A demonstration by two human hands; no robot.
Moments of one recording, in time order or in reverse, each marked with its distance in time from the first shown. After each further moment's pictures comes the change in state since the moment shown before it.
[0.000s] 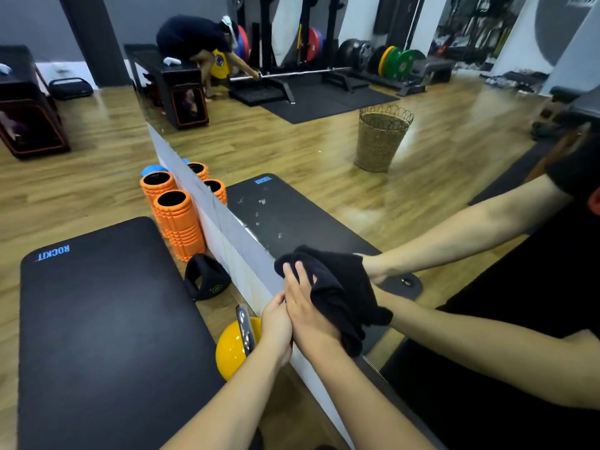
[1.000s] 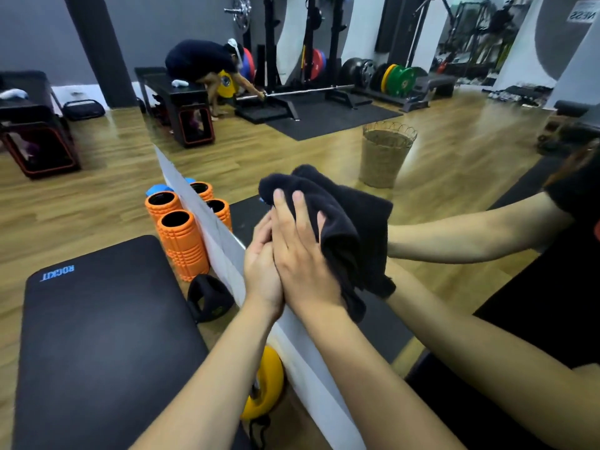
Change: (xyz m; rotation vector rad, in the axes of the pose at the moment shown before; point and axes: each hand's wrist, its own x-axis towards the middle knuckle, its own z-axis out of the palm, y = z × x) left_hand 0.023 0.134 0.042 -0.106 -0.111 0.548; right_hand 0.110 0.071 -0.112 0.001 0.354 0.447
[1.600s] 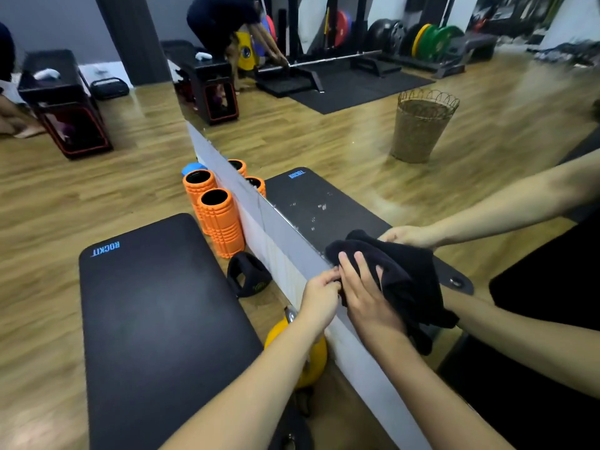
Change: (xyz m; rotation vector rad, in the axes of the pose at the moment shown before) left_hand -0.019 -0.062 -0.082 0.438 -0.152 -0.494; right_hand -0.127 -0.013 0.082 -0.046 -0.147 -0.483
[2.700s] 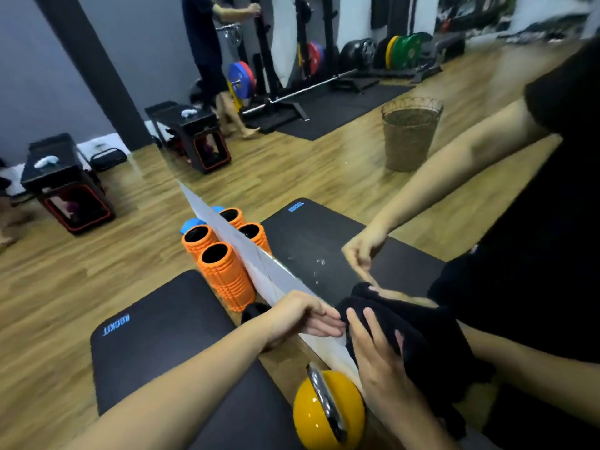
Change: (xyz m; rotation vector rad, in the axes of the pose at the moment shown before) left_hand 0.092 0.077 -0.071 0.258 -0.455 -0.294; right_hand 0.015 -0.020 -0.004 0.342 -0.064 0.374
